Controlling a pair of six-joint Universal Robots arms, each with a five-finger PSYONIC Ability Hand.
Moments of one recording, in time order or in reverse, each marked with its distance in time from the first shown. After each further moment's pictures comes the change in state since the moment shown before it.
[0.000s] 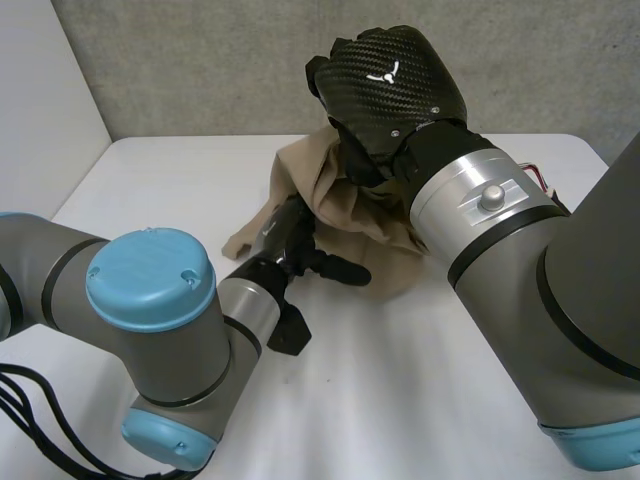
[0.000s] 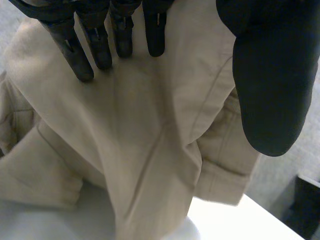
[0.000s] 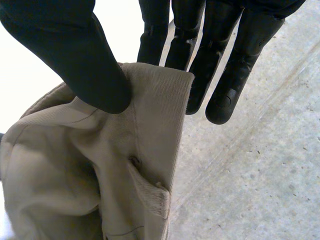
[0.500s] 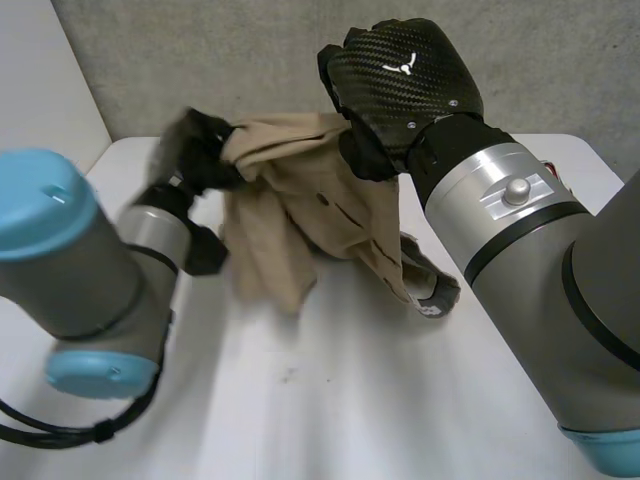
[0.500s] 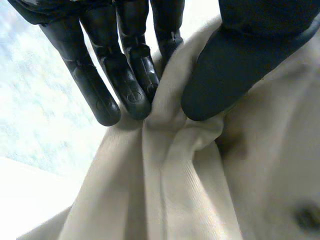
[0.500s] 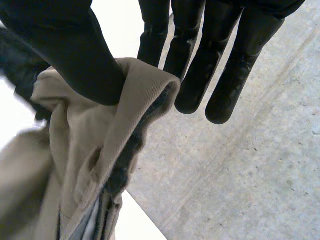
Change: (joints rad) left arm 0.201 0.171 -0.018 0.012 -0.105 0.020; right arm -0.019 -0.033 0.020 0.003 -0.006 0.051; left_hand 0.856 0.945 0.933 0.953 0.894; right_hand -0.001 0.000 0.010 0.000 0.000
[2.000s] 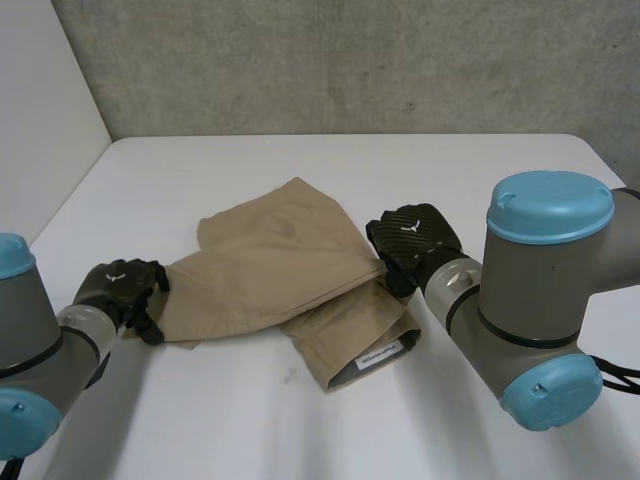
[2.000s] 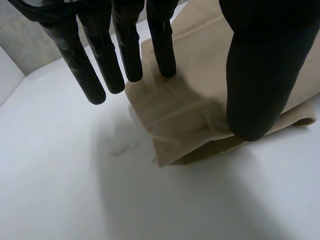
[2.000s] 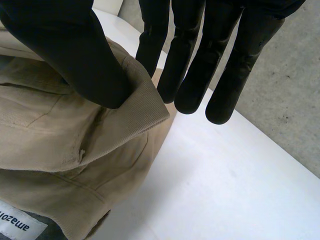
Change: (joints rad) left arm 0.371 -0.072 -0.335 -0.097 0.248 0.950; right arm -0.141 0.340 0.087 0.045 -0.019 -0.004; left_hand -0.608 -0.685 -0.679 -0.684 -0.622; right_hand 0.000 0.000 0.000 0.000 0.019
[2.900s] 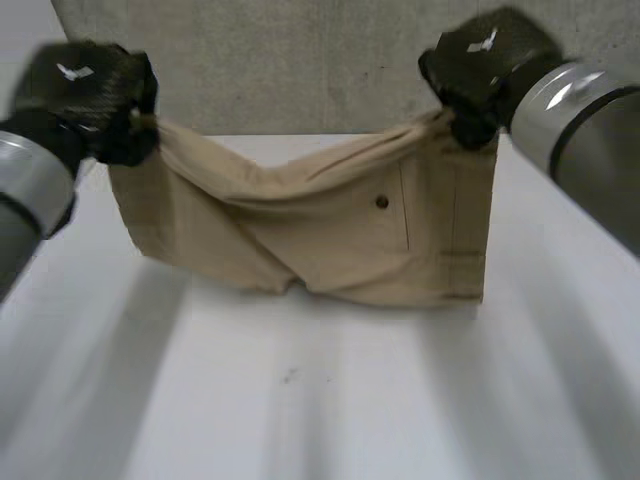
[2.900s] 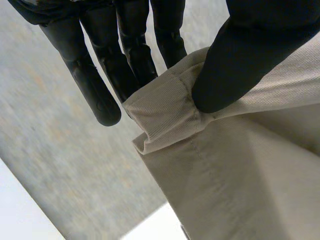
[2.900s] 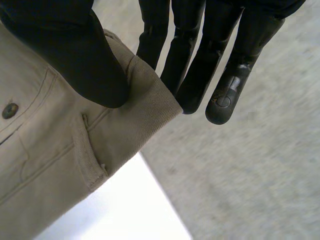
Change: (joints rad) left arm -0.182 0.350 0.382 -0.206 -0.004 0.050; right arm -0.072 -0.159 -0.486 0.426 0.004 -0.269; left_hand 0.635 0.688 0.680 0.684 0.628; right_hand 0.000 0.001 0.000 0.000 0.000
